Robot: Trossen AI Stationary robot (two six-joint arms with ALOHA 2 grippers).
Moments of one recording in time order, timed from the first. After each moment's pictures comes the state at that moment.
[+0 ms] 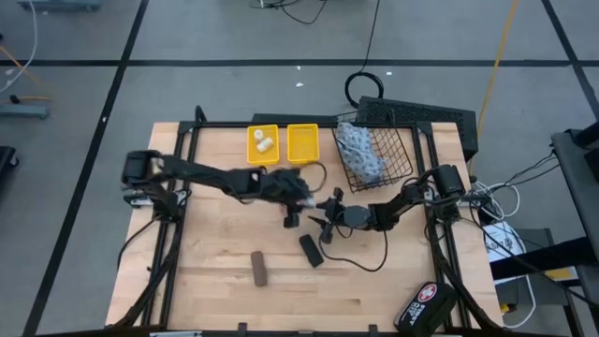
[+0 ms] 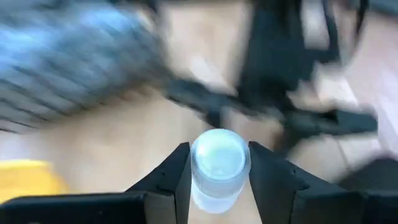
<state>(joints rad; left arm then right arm) 0.05 1.67 1.07 0.00 0.01 0.10 0.18 1.96 0.57 1.05 0.39 0.11</state>
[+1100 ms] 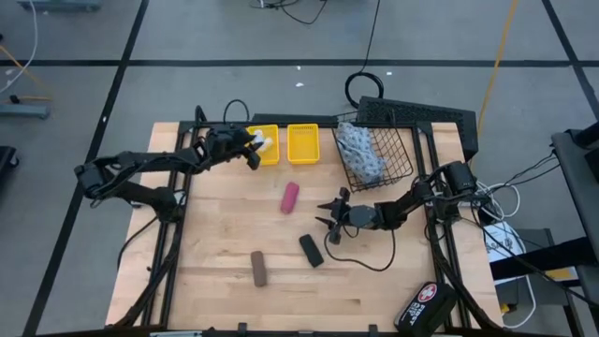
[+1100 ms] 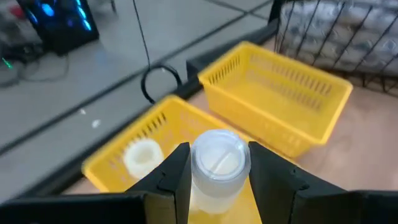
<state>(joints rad) 0.62 1.30 0.49 0.37 -0.05 -0.04 0.17 1.86 0.50 0.97 0.39 0.11</state>
